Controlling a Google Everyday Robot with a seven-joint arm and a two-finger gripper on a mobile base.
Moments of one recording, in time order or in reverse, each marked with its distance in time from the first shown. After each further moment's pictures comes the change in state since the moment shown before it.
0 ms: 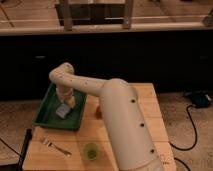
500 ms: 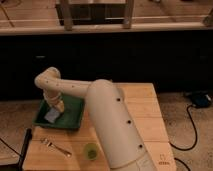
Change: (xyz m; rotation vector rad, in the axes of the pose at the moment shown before) arm -0.037 -0.011 0.006 0.008 0.001 -0.011
